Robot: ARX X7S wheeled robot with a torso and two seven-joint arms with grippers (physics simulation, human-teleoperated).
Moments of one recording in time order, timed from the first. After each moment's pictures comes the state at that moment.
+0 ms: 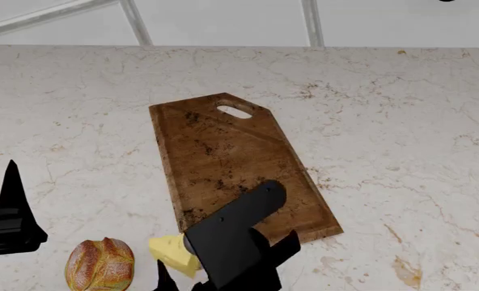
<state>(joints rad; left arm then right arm) -0.19 -0.28 -0.02 0.47 -0.35 -0.38 -0.25 0.58 0.26 -0.35 -0.60 0.66 1.30 0.06</state>
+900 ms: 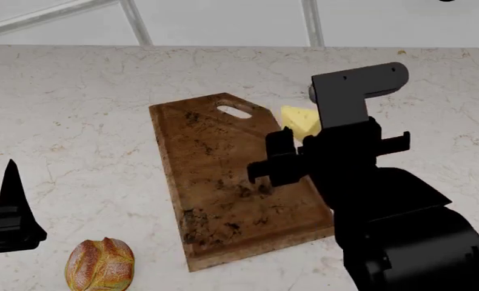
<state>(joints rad) -0.20 -0.29 -0.01 0.45 -0.36 -0.37 -0.26 0.96 0.27 -0.27 0.10 0.46 1.04 0.07</state>
